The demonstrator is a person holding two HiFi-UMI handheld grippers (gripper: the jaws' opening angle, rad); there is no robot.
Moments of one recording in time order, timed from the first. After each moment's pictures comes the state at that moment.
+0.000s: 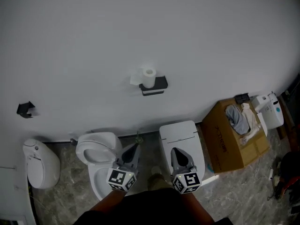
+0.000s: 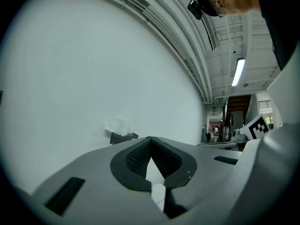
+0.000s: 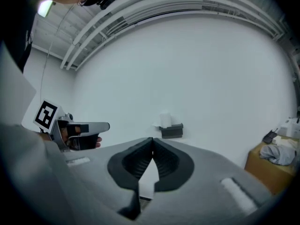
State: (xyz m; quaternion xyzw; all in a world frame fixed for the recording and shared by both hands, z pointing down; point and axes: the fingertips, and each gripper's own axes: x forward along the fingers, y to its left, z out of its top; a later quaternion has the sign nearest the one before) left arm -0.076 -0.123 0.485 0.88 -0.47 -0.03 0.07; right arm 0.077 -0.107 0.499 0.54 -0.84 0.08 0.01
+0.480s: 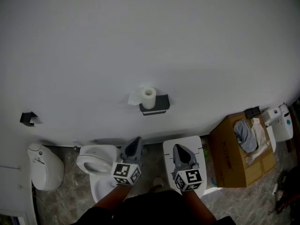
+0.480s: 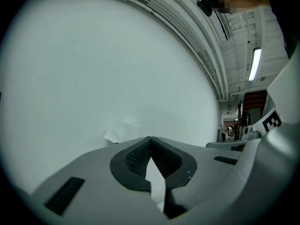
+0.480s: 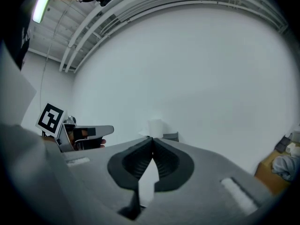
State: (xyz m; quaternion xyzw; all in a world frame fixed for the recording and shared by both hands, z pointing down) left arm -0.040 -0.291 0.473 0.84 -0.54 -0.03 0.08; right arm 0.117 -0.270 0.480 0.52 -0.85 0.08 0.01
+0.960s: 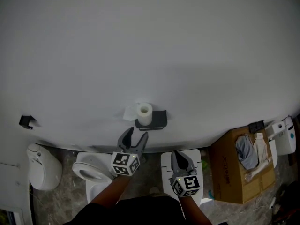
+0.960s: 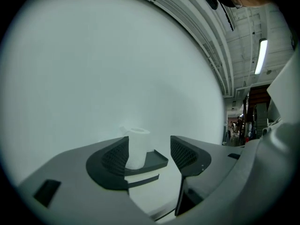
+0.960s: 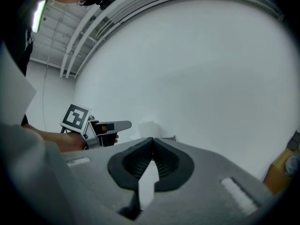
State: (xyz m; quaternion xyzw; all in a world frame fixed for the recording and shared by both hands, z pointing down) left arm -0.020 -0.424 0.472 0.83 -0.55 -0.02 0.08; right arm 0.137 -0.352 0.485 0.49 -0.87 0.09 -0.01
